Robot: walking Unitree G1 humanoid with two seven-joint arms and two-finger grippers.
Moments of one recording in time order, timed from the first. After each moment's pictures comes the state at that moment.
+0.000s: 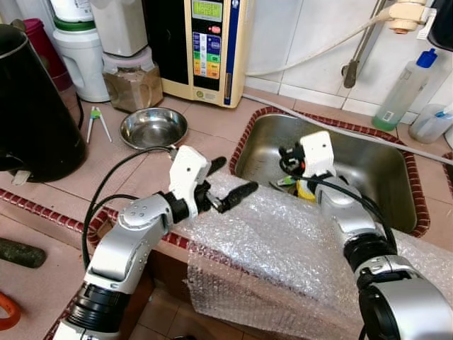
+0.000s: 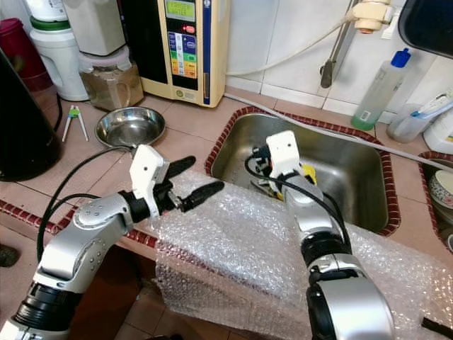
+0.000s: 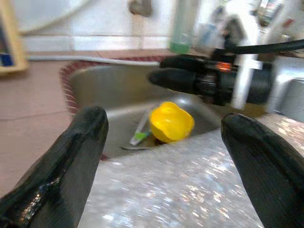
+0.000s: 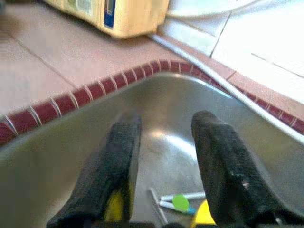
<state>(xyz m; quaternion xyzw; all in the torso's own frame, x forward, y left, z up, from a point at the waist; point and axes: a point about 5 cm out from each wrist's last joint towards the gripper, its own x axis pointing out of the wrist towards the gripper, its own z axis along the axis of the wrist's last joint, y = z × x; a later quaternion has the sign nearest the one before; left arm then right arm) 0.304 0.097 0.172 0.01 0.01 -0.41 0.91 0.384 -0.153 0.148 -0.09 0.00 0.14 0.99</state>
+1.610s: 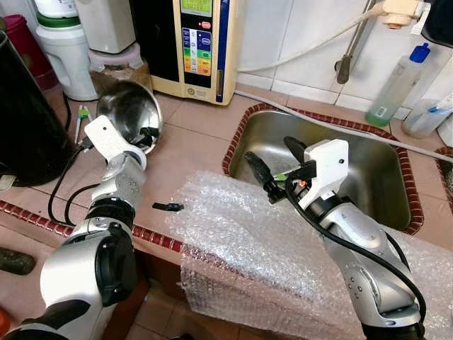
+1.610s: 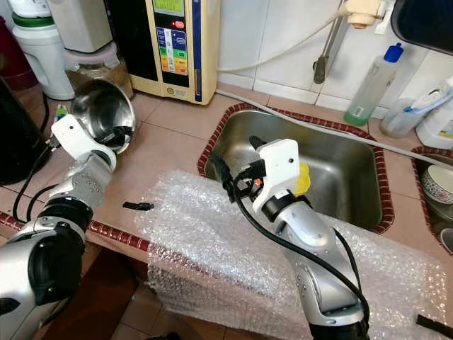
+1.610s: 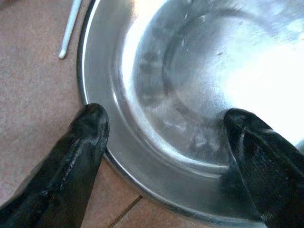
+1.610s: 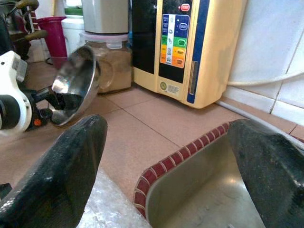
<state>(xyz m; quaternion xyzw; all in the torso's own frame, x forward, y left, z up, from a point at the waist) 0.404 0.196 0.166 -0.25 0.09 0.16 0.95 0.281 -0.111 0.201 0.00 -0.08 0.26 0.96</state>
